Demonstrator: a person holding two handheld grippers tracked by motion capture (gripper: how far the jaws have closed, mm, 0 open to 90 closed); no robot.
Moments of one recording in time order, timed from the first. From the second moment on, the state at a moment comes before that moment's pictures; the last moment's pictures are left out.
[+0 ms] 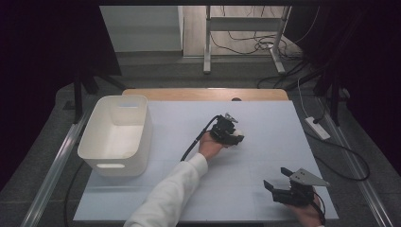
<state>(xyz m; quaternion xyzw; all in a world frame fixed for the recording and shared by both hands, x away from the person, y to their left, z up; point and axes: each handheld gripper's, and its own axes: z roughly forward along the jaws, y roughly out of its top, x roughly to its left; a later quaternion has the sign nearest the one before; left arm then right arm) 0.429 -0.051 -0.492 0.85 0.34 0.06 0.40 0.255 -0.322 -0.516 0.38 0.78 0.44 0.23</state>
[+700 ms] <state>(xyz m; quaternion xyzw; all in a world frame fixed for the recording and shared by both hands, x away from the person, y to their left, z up) 0.412 -0.026 -0.474 0.85 0.33 0.07 0.40 0.254 -0.321 -0.516 0.38 0.78 0.44 0.23</state>
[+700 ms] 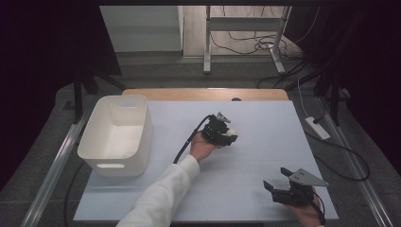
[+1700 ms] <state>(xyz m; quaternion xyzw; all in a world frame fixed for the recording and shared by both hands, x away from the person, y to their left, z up) 0.390 -0.007 -0.453 0.84 0.33 0.07 0.43 0.256 -0.320 -0.517 0.38 0.78 0.44 0.23</state>
